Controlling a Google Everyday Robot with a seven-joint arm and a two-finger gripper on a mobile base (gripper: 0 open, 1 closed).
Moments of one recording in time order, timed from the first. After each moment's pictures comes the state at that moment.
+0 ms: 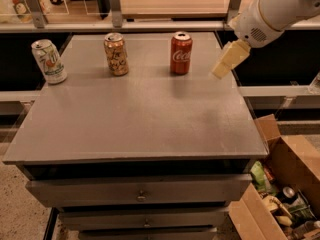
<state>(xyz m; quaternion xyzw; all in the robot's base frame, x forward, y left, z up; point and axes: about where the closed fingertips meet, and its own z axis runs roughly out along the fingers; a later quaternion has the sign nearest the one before) 0.628 -0.170 0.938 -0.54 0.78 0.04 0.32</state>
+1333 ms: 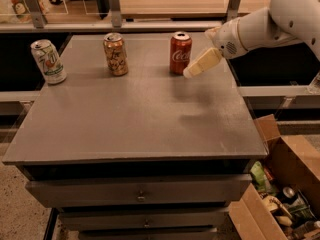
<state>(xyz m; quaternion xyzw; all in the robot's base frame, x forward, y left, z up) 0.694 -0.118 0.896 -0.50 0.74 0.18 0.42</state>
